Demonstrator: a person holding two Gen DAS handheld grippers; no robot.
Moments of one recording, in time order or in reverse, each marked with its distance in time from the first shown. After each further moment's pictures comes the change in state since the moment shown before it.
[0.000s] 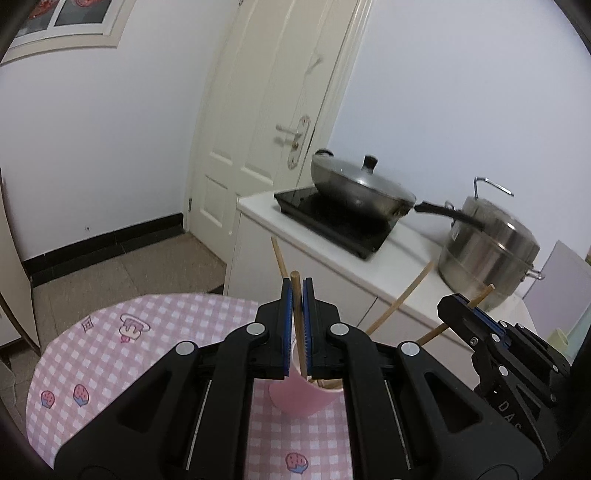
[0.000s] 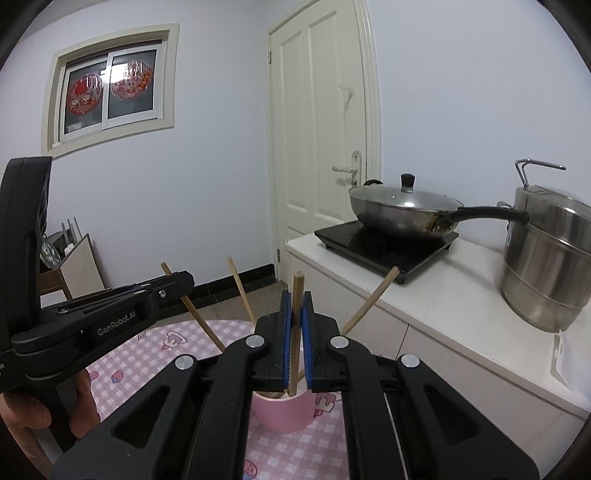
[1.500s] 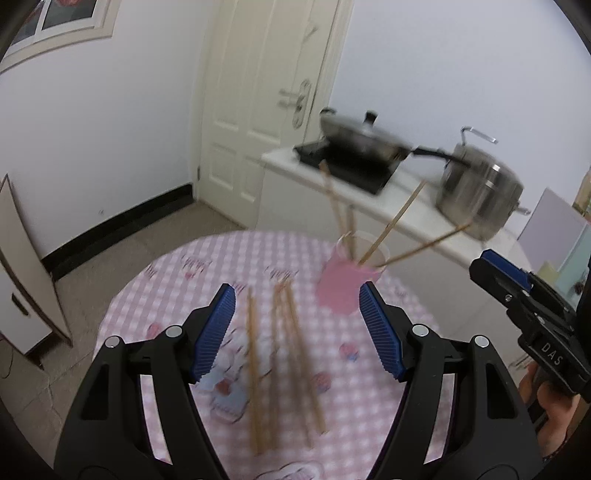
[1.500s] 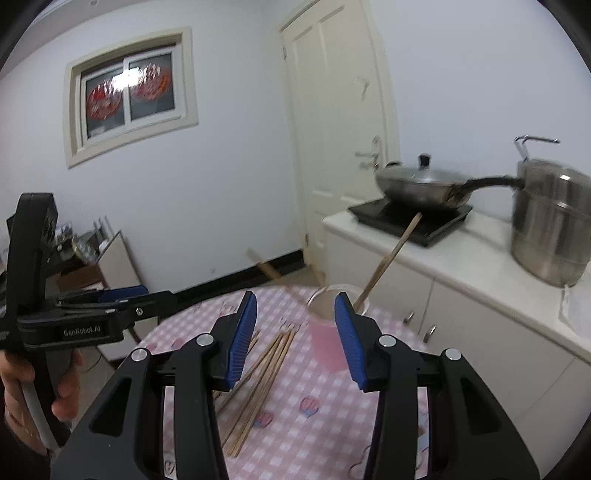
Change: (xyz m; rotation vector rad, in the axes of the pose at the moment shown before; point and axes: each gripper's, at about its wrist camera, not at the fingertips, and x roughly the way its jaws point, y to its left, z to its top) left arm -0.100 0.059 -0.039 0.088 0.165 0.020; right arm -0.076 0.049 -0.036 0.053 0.056 0.102
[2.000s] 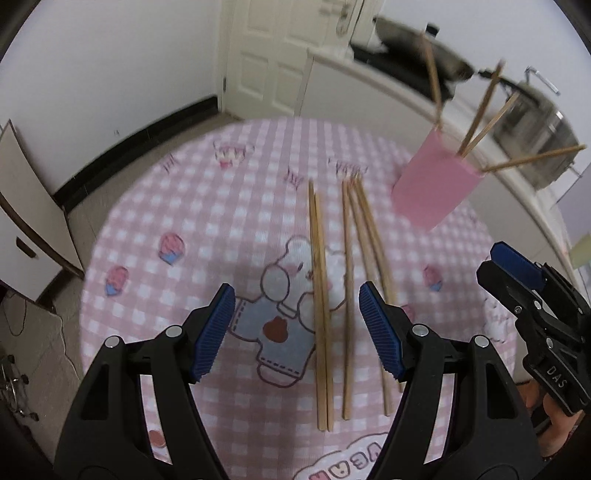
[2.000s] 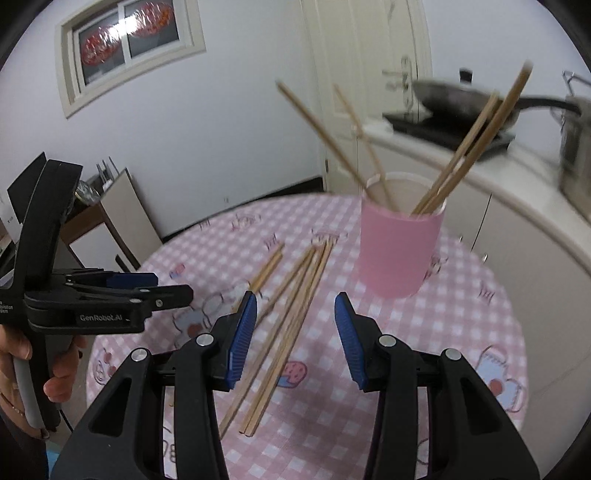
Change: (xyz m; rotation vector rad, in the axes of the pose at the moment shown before) left arm 0.096 0.061 -0.059 -0.067 0.352 0.074; right arm 0.091 0.028 -0.060 0.010 0.283 0.056
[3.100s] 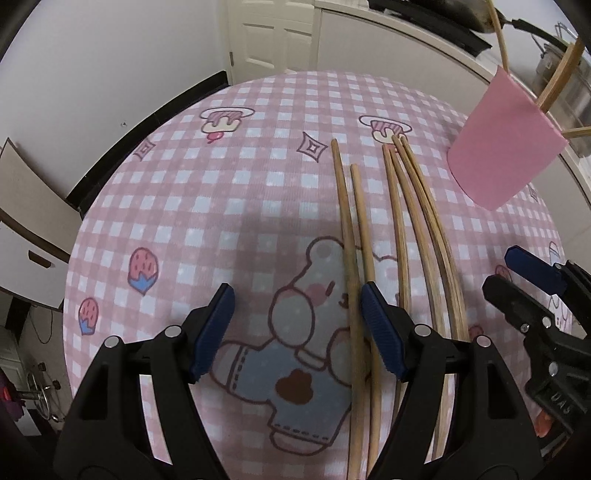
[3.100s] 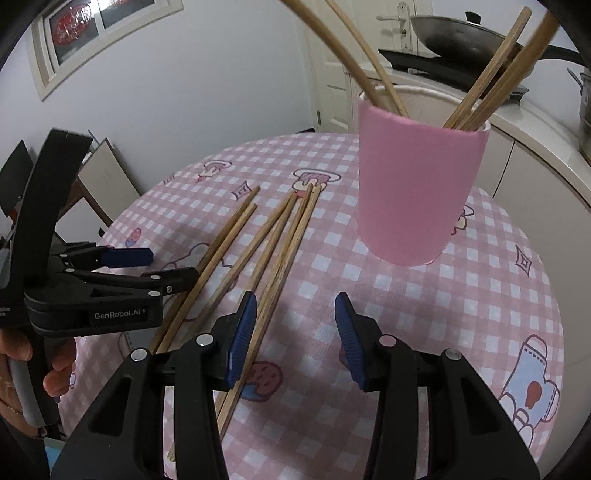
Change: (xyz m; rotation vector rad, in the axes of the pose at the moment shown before) left arm 0.082 -0.003 0.019 0.081 0.124 0.156; right arm 0.070 -0.018 -0.008 0.029 0.179 -0.029
